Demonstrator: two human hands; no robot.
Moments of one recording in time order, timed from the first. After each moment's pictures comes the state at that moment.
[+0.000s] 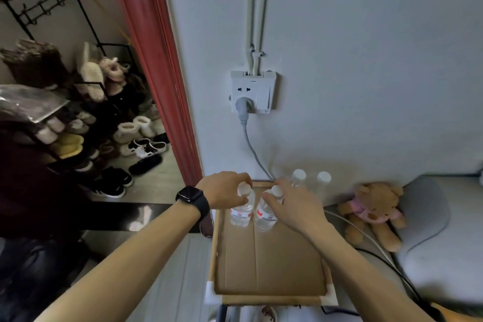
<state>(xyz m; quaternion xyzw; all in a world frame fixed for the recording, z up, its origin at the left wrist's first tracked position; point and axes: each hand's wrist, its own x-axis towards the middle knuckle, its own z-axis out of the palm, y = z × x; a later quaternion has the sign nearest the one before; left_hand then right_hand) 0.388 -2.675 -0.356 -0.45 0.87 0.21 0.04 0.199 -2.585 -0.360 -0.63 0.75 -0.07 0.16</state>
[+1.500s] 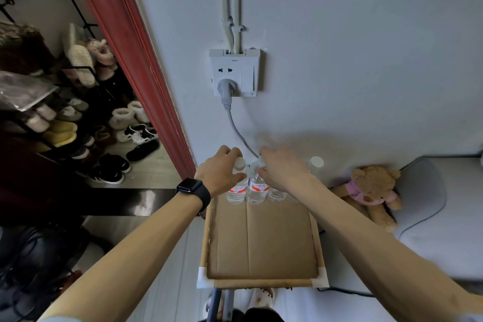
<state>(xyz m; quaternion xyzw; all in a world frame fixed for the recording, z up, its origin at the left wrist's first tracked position) 0.359 -2.679 -0.380 -0.52 0.83 0.20 -0.05 0.183 -2.642 -0.353 -0.73 0.68 0.01 0.10</state>
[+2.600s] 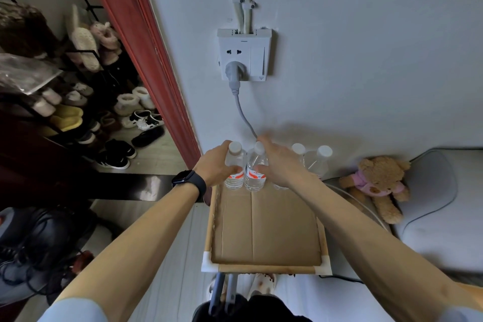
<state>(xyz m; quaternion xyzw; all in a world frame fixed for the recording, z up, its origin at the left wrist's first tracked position) 0.381 -2.679 -0.395 -0.55 0.75 0.35 -0.08 0.196 -2.640 -0.378 -0.69 0.68 -0.06 0.23</state>
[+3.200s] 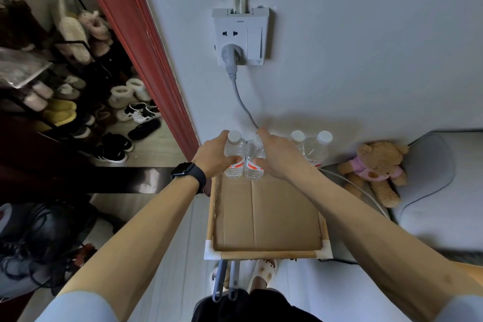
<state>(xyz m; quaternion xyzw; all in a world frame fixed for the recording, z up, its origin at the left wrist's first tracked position) 0.382 -2.675 -0.404 -0.56 0.75 0.35 -0.09 0.199 -2.629 -0.385 -0.72 0.67 -0.07 0.19</state>
